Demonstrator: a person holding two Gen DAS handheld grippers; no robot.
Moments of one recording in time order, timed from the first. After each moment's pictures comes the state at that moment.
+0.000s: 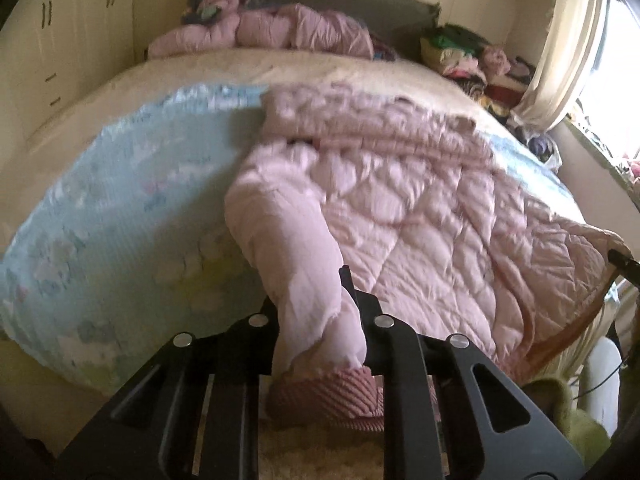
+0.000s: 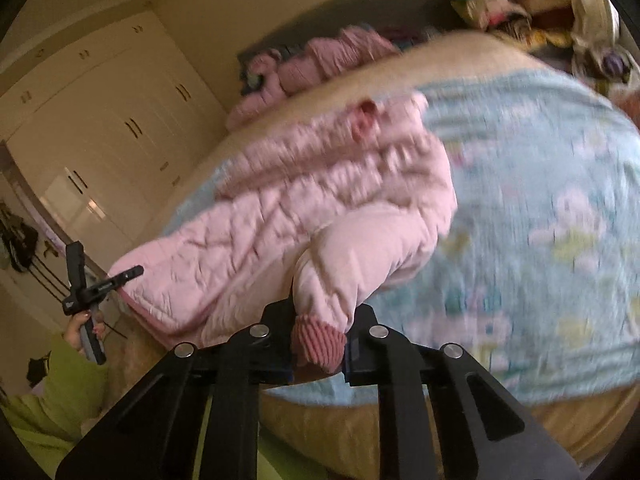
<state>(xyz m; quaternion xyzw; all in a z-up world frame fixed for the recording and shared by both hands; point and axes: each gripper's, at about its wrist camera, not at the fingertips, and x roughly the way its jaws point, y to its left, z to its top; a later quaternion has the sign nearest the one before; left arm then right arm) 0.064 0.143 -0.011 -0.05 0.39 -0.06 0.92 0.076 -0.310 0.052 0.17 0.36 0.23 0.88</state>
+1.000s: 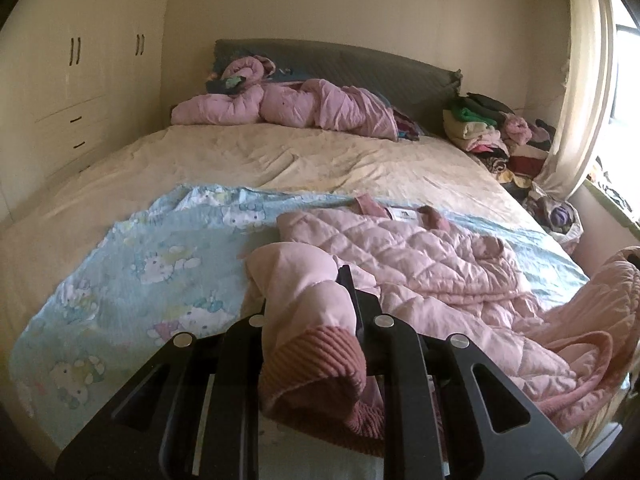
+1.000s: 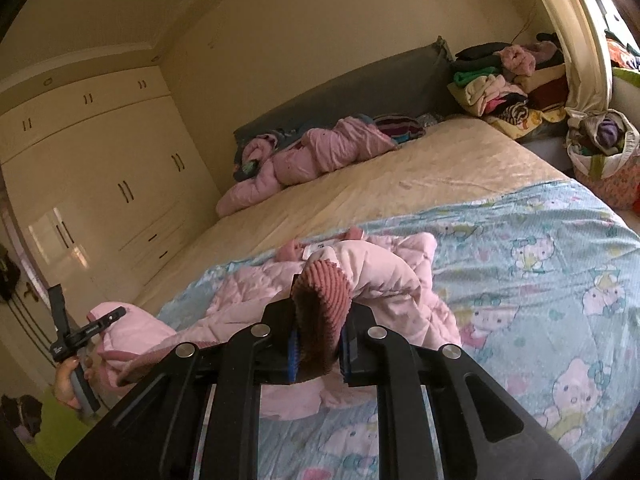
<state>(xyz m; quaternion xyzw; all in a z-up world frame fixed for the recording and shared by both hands) 0.165 0.145 0.069 -0.06 0.28 0.00 0.96 0.199 -0.305 0.134 0.18 0.24 0.18 0.94</state>
